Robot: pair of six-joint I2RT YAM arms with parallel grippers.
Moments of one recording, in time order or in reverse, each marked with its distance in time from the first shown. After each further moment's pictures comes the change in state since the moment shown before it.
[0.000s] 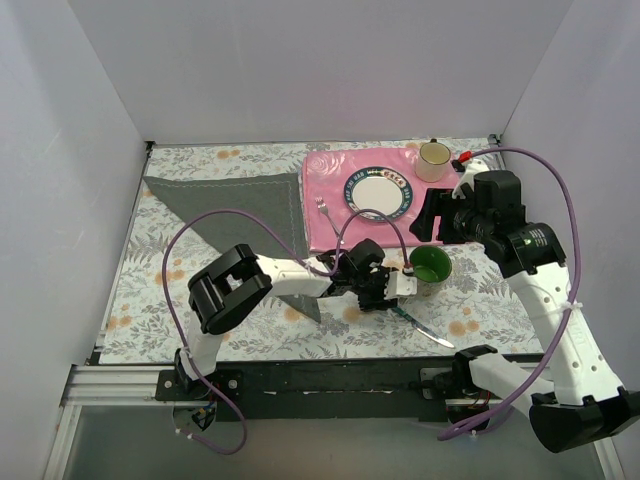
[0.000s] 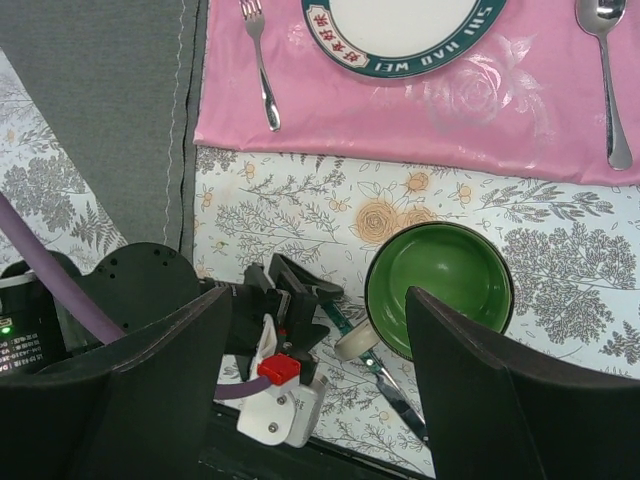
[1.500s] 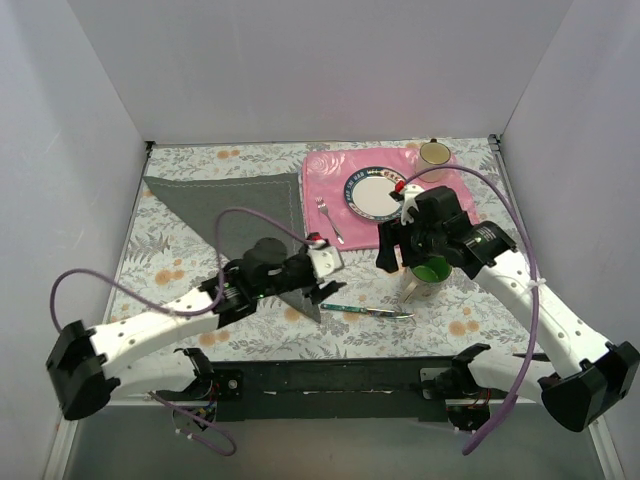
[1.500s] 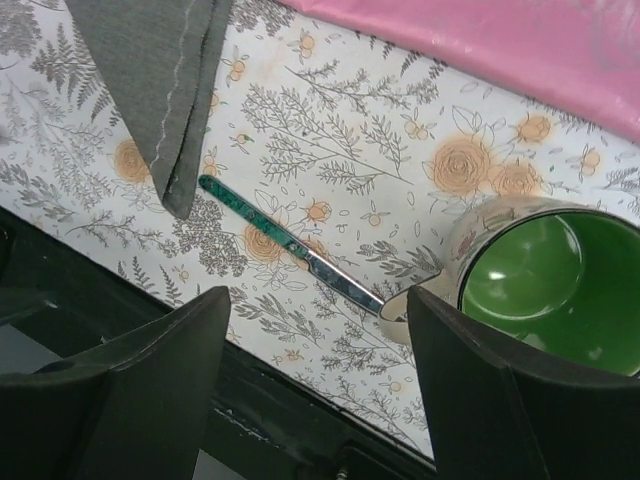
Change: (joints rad) left arm 0.077 -0.830 -0.442 0.004 -0.208 -0.176; right arm 0.271 0.085 -0.117 0.037 -0.007 -0.082
